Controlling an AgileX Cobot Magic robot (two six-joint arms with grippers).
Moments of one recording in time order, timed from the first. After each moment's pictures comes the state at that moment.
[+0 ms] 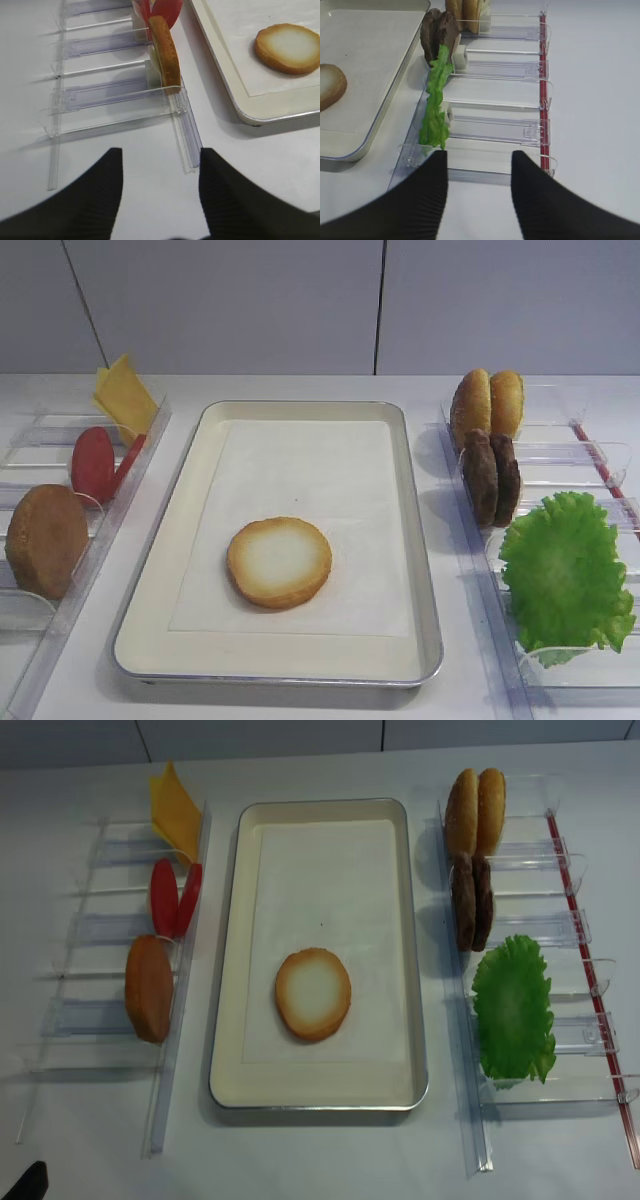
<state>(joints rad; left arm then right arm) -0.12 -0.02 -0.49 -0.01 1.18 0.02 -0.02 0.01 -0.48 0.19 1.13 -0.10</state>
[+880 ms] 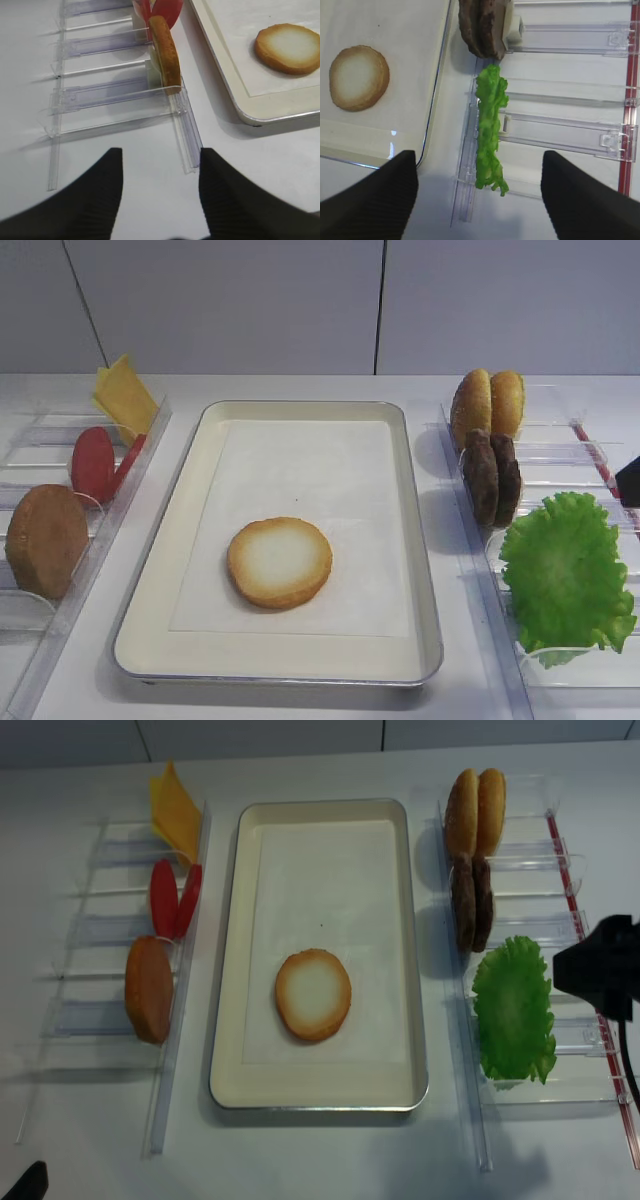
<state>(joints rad) -0.12 -0.02 -0.49 -0.01 1.18 0.02 -0.02 0.89 -0.79 0.42 1.09 -0.19</state>
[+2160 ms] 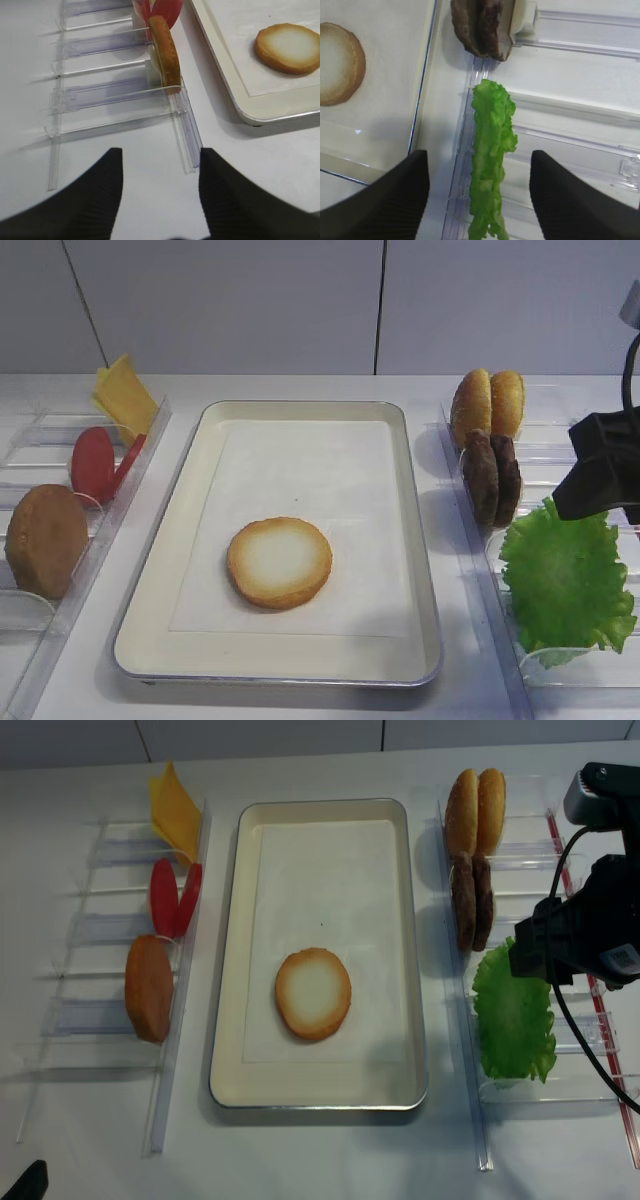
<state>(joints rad) -0.12 -0.02 -0.49 -0.01 1.18 0.02 0.10 1.14 -0.82 0.39 0.97 -0.19</state>
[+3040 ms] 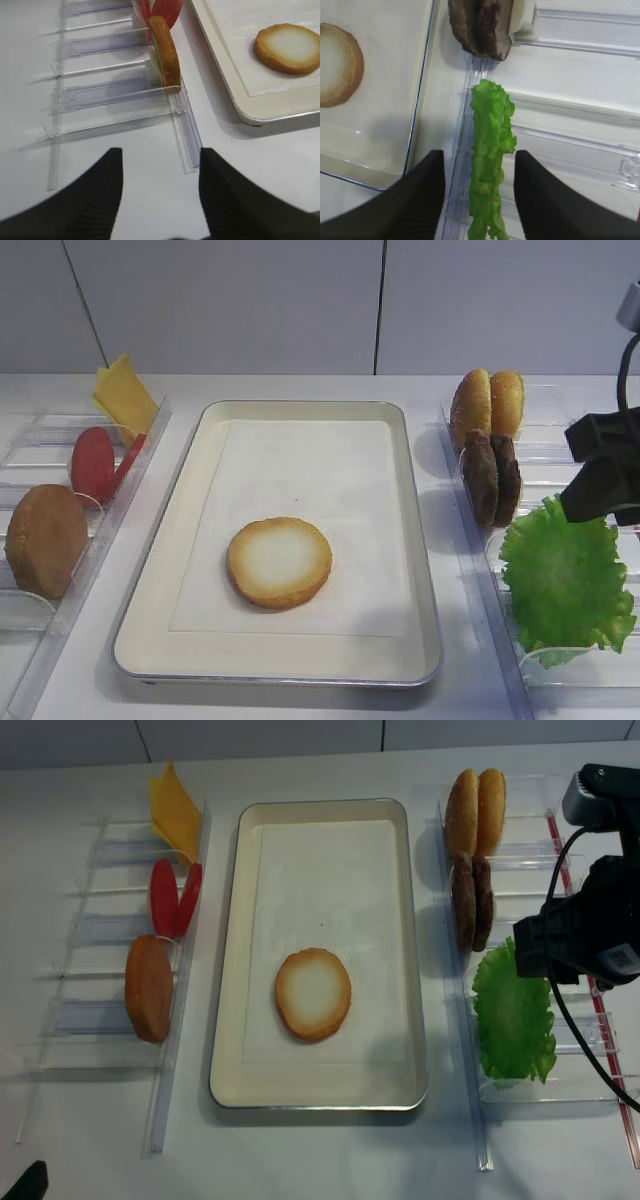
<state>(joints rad) -0.12 -0.02 -0.49 -0.01 1.18 0.02 0.10 1.15 -0.82 0.39 0.97 -0.18</state>
